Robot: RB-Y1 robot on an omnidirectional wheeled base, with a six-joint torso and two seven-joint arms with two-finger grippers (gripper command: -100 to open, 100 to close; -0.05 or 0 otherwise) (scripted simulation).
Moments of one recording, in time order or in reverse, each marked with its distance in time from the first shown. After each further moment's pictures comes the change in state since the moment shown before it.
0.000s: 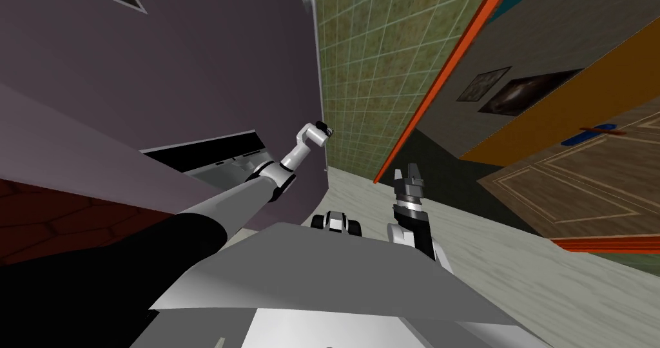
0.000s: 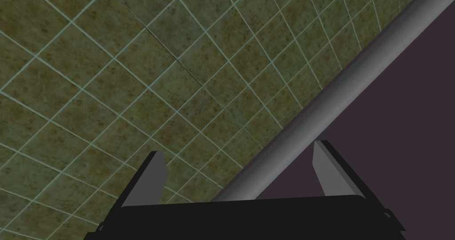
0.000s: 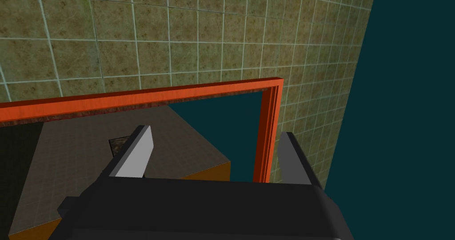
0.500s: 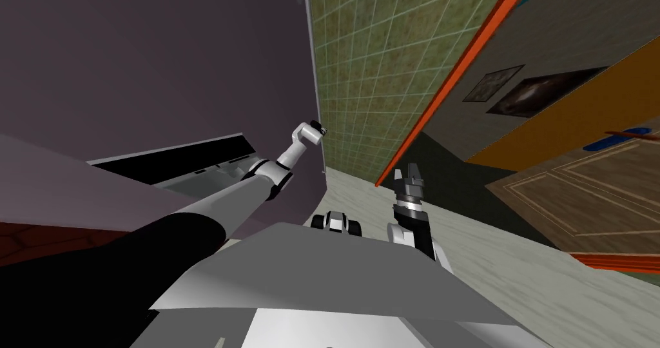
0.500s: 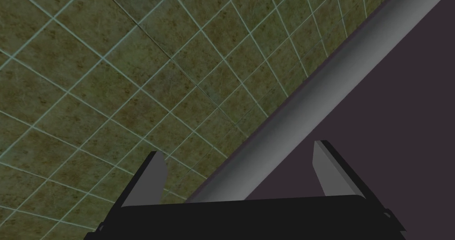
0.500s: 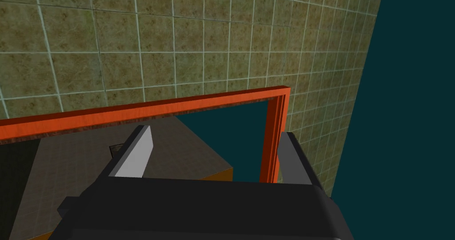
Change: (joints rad) left arm -0.011 0.047 0.034 0.083 -0.016 -0.014 0.006; right arm -0.001 0.000 0.000 0.000 0.000 0.000 0.000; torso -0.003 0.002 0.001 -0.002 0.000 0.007
